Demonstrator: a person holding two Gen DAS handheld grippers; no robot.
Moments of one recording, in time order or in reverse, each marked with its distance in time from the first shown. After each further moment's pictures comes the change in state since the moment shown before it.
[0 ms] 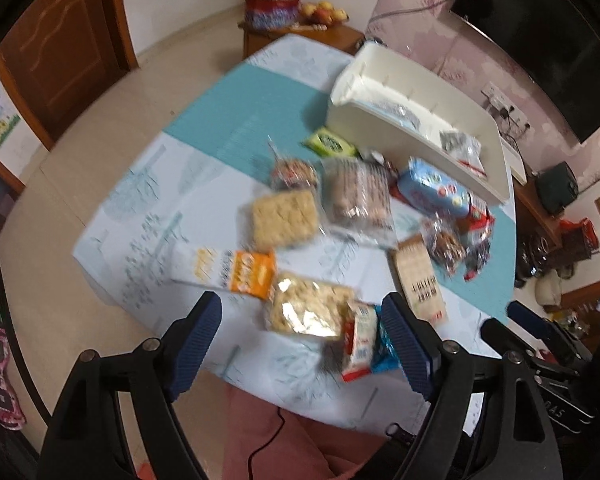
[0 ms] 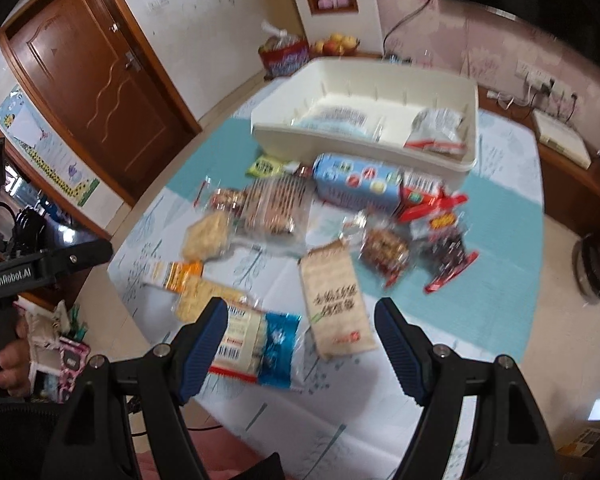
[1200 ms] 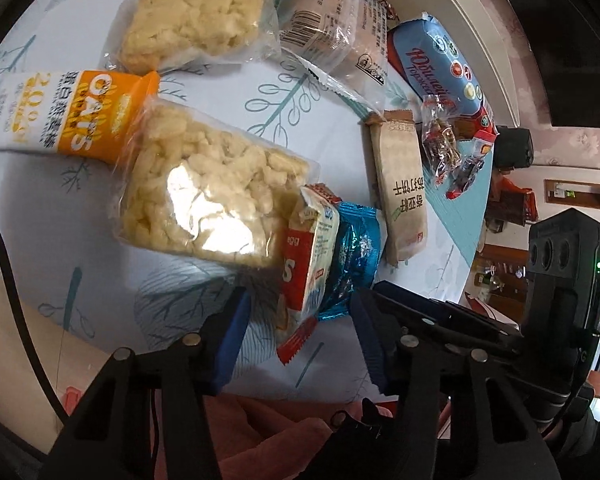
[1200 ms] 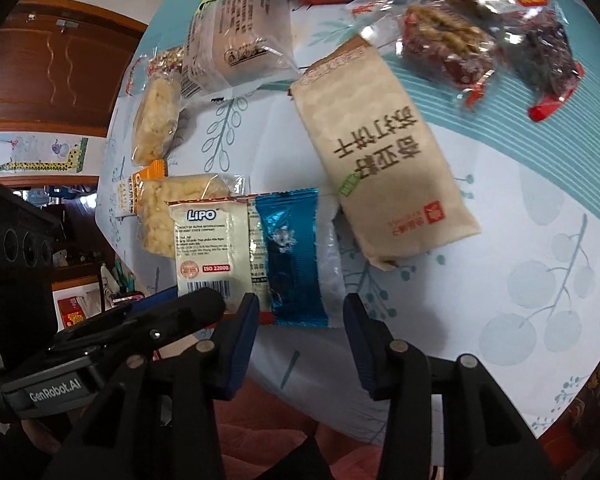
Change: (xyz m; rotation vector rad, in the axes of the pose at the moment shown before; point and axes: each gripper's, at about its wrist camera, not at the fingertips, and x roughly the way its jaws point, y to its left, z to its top) left arm 0.149 -0.017 -0.040 -0.128 0.435 -0.331; right arm 0.118 -0.010 -0.032 0.247 0.508 0.121
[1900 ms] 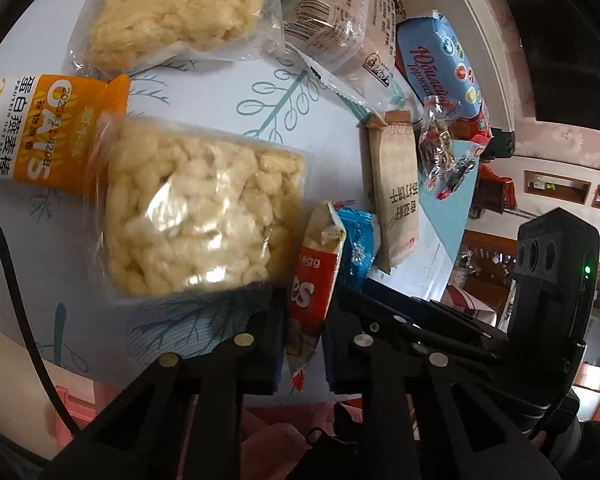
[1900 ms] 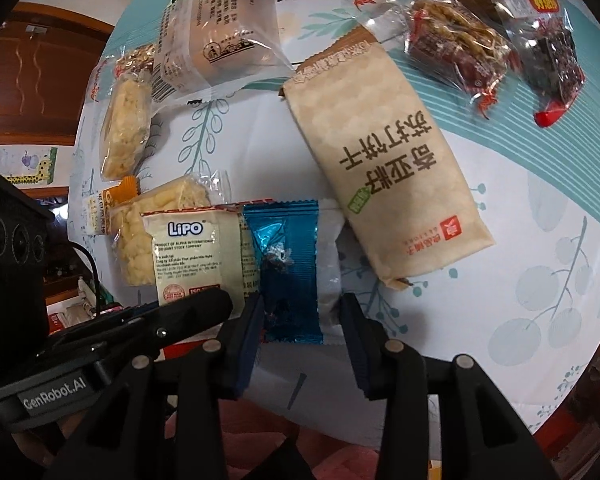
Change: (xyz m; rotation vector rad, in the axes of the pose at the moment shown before) left arm 0.007 0.021 0.021 0.000 0.075 -0.111; right arm 0.019 0.023 0.016 0.059 0.014 -0.116
